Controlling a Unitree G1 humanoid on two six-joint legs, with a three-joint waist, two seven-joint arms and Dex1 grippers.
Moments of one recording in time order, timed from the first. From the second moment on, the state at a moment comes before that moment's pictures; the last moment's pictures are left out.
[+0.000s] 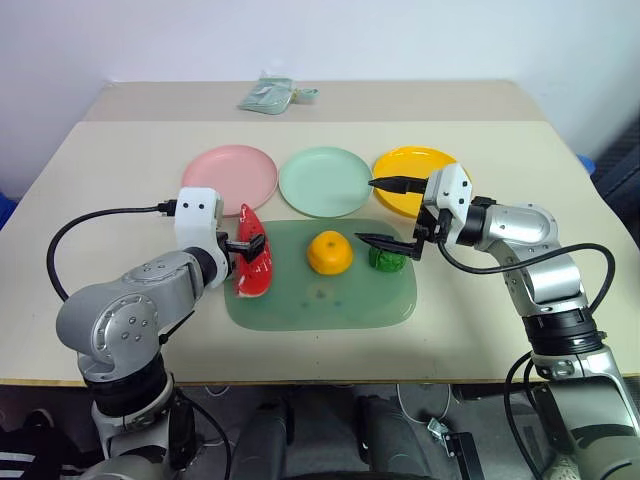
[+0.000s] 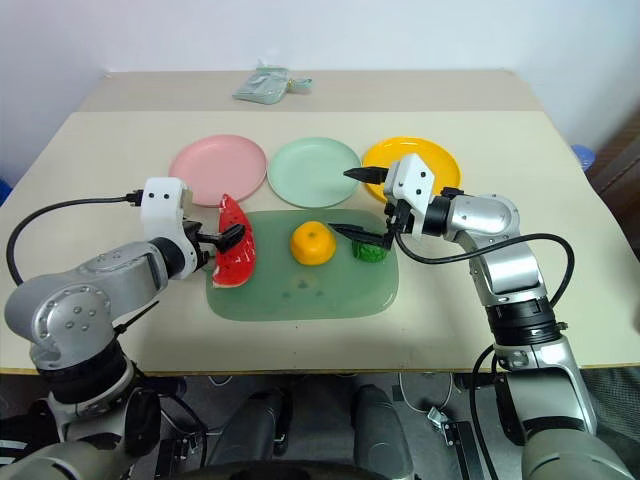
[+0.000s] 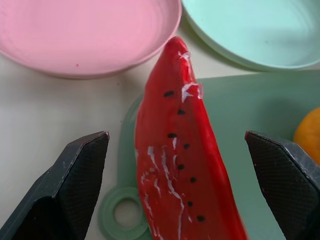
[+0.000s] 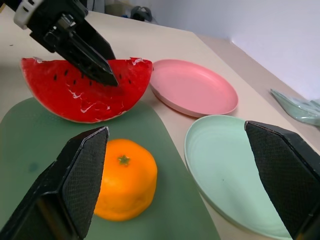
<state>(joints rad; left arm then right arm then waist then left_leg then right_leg) -0.49 0.25 0.31 -0.62 -0.64 1.56 0.15 -0.59 -0.59 0.07 0.03 0.32 0.13 1.06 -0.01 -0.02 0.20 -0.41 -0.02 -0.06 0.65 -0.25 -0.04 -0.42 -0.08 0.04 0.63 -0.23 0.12</state>
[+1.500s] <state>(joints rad) -0.95 0.43 0.21 0.63 -0.28 0.40 -0.33 -0.66 -0.52 0.06 0.09 0.26 0.15 0.89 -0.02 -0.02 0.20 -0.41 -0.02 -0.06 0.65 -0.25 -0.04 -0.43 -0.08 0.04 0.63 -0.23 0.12</state>
